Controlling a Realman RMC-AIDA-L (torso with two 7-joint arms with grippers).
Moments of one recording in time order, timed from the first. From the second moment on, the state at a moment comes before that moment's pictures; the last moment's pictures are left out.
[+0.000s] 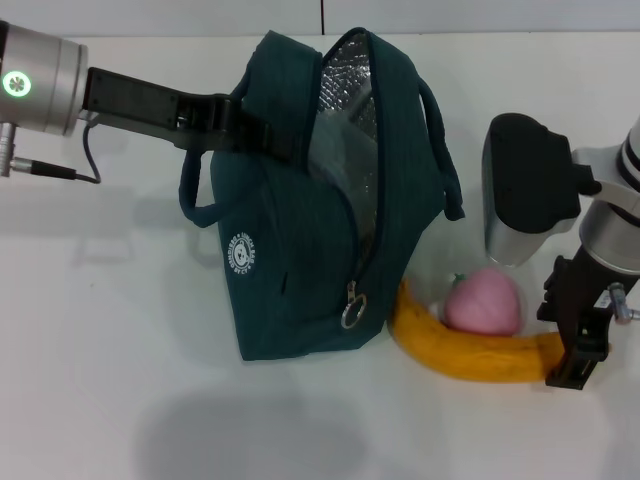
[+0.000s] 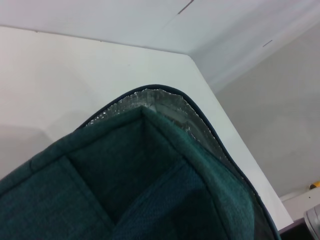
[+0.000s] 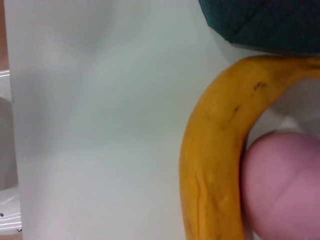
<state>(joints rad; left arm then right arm) -0.74 -1.99 0.82 0.89 2.10 1.71 -2.47 0.81 2.03 -1.70 -1.18 -2.55 -1.71 2.22</state>
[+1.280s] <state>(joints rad) -0.73 -1.99 0.82 0.89 2.10 1.71 -2.47 0.79 2.02 -1.59 -1.37 -2.48 -1.94 2.16</state>
